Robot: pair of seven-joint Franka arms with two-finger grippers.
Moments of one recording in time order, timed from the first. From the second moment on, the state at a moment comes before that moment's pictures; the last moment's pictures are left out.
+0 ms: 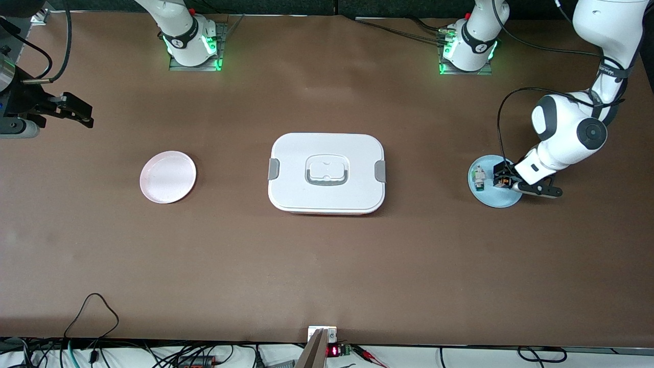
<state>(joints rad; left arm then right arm) 0.21 0.33 -0.07 -2.30 0.00 2.60 0.28 -0.01 0.02 0.05 -1.59 -0.08 1.55 -0.01</state>
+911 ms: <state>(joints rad) 0.21 0.37 -0.08 -2.30 0.00 2.62 0.28 -0.01 0.02 0.04 -1.59 -0.08 1.53 -0.01</state>
